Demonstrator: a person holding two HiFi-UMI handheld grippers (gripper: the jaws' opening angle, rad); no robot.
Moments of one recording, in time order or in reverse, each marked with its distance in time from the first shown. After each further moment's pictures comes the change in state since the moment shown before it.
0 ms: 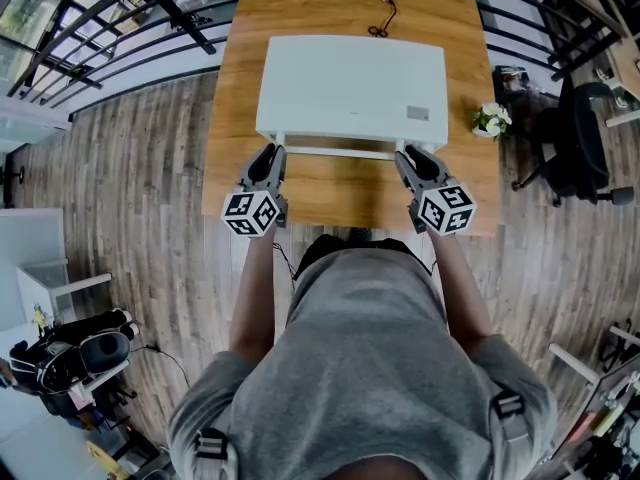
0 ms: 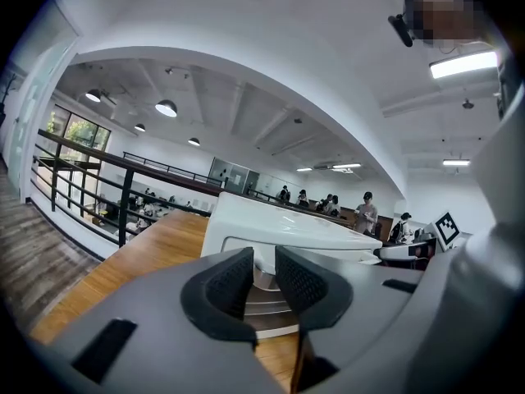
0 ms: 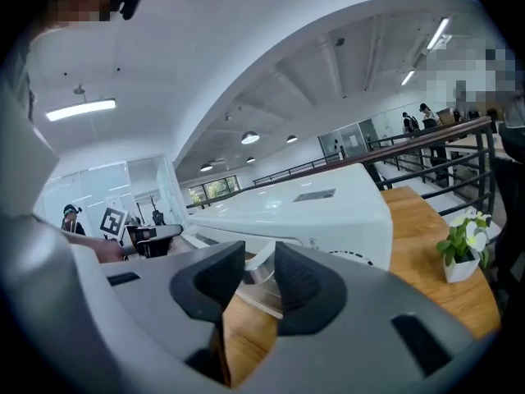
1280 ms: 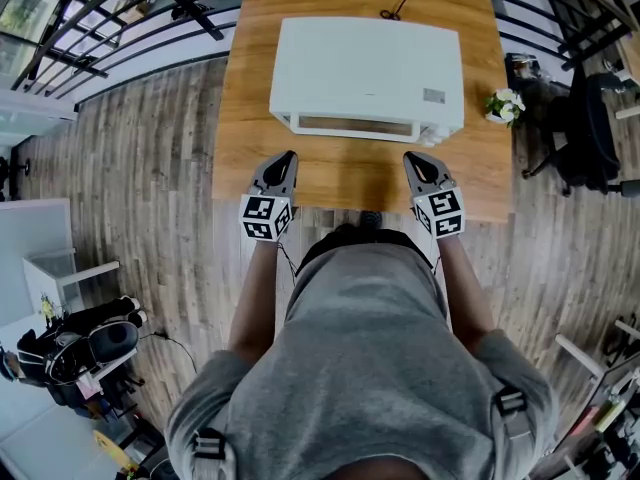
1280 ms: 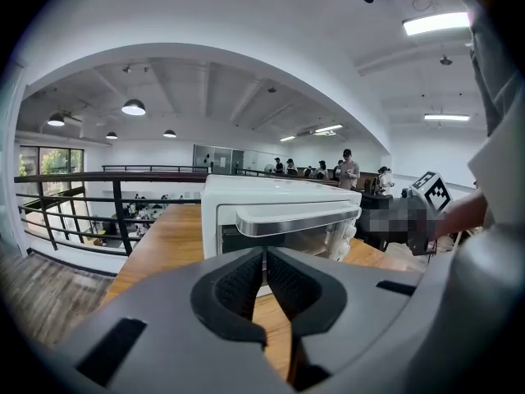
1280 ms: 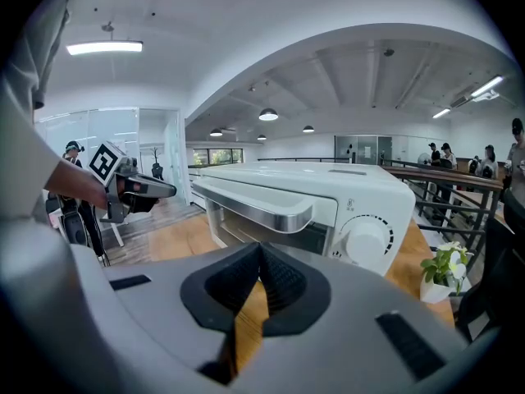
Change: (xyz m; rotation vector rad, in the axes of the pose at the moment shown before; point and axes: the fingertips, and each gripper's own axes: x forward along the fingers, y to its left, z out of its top) left arm -0.039 -0.014 -0.039 0.213 0.189 -0.037; right arm -0.004 0.030 -0.054 -0.305 0.145 -0.068
